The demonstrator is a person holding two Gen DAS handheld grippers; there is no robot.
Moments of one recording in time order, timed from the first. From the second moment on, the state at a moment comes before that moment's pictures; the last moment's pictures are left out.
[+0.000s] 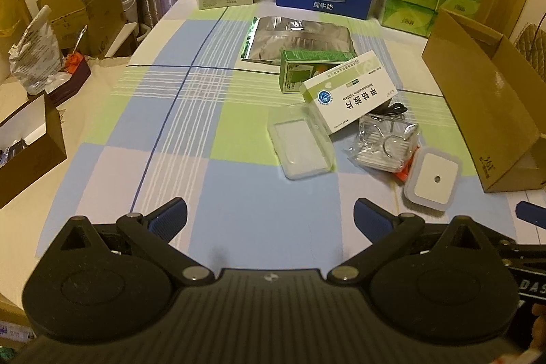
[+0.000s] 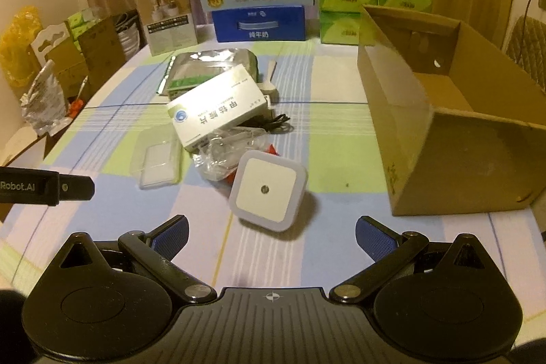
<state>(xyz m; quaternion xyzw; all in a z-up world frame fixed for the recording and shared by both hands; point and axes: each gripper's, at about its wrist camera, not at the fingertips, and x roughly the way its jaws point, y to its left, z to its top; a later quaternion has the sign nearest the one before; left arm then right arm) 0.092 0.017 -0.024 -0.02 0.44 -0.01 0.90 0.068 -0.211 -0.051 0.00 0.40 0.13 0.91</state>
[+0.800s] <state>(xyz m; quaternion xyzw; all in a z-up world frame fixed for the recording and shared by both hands) 0.165 0.003 -0.061 0.00 0.46 -0.03 0.89 0.131 -0.195 -0.096 0.01 0.42 0.11 0.90</state>
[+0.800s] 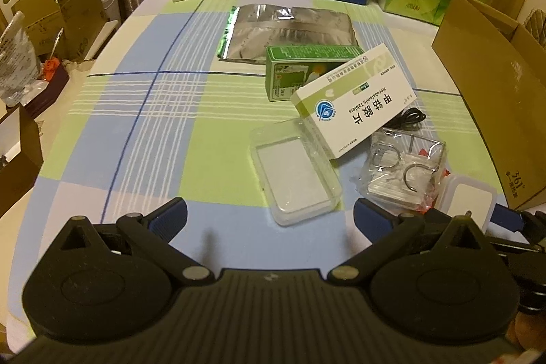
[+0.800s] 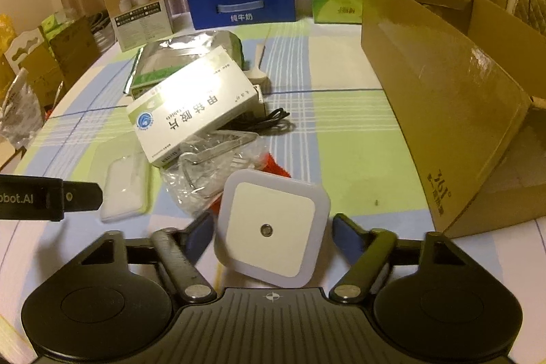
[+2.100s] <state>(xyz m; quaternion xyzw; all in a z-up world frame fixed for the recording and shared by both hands) 0.119 -0.033 -0.087 0.01 0.49 -0.03 0.87 0.091 -0.232 -0.090 -0.02 0.42 0.08 0.91</state>
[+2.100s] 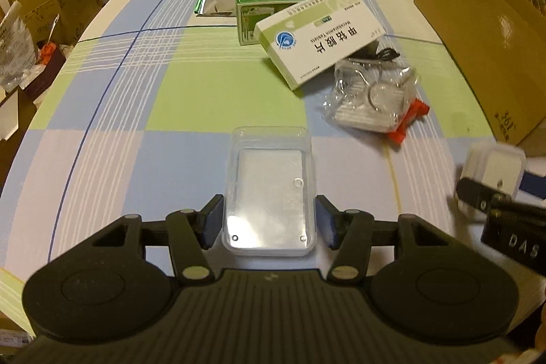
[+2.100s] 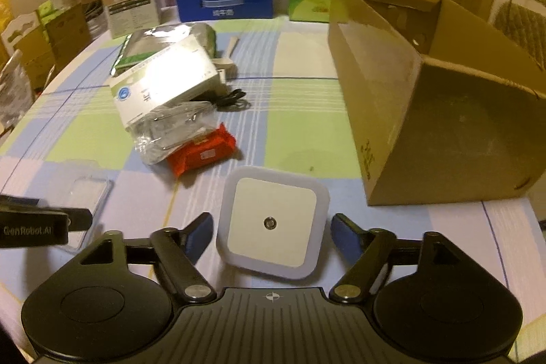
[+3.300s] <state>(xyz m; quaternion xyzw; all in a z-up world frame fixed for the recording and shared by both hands) 0.098 -0.039 -0.045 0.02 0.44 -0.05 0.89 0.061 -0.241 -0.035 -0.02 0.35 0.10 0.93</state>
